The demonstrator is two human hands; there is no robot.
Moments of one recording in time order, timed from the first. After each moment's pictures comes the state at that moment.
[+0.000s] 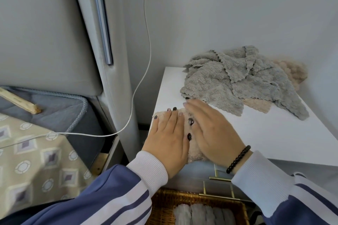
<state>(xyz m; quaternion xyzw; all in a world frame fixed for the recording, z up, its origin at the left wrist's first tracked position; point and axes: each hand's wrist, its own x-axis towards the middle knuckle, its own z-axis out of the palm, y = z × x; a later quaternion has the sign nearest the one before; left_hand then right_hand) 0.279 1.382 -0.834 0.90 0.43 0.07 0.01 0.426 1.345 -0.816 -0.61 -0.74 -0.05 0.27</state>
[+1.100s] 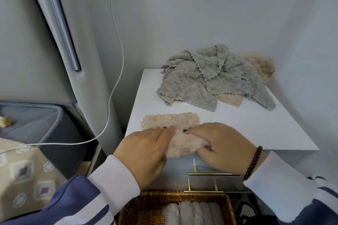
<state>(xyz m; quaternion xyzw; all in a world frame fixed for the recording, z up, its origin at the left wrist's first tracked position) 0.266 1.365 -0.810 0.96 0.24 0.13 -0.05 0.474 1.287 -0.797 -0.62 -0.75 0.08 0.21</state>
